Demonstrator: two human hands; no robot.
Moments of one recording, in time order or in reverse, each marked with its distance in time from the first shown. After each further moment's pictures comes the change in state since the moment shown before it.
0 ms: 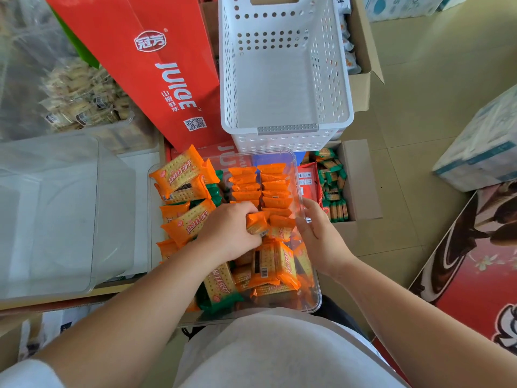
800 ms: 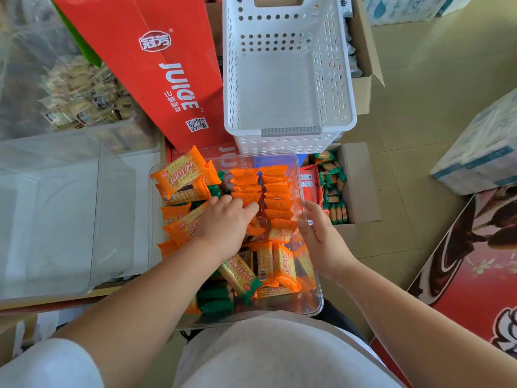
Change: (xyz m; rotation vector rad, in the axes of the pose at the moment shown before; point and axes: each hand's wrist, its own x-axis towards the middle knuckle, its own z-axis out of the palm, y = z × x) left_hand 0.016 -0.024 0.013 0.670 0.136 0.248; right_hand -0.001 -0.001 0.000 -0.029 0.019 -0.001
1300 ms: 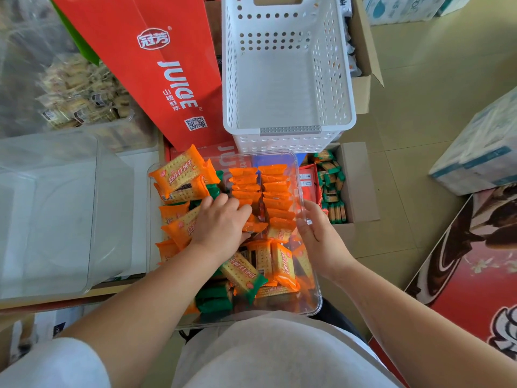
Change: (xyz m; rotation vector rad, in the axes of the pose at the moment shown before) left_hand -0.007 -0.003 0.010 -0.003 0.116 -0.035; right_hand 0.000 0.001 0.002 -0.011 0.021 -0.012
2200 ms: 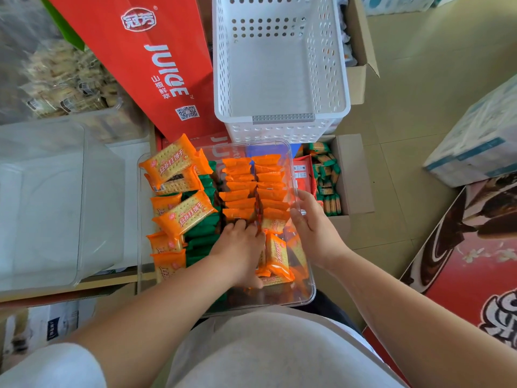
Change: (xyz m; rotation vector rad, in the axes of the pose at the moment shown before) left_hand -0.020 0.055 0.004 0.045 -0.557 0.171; right_hand 0.001 0.000 0.000 0.006 -0.006 0.010
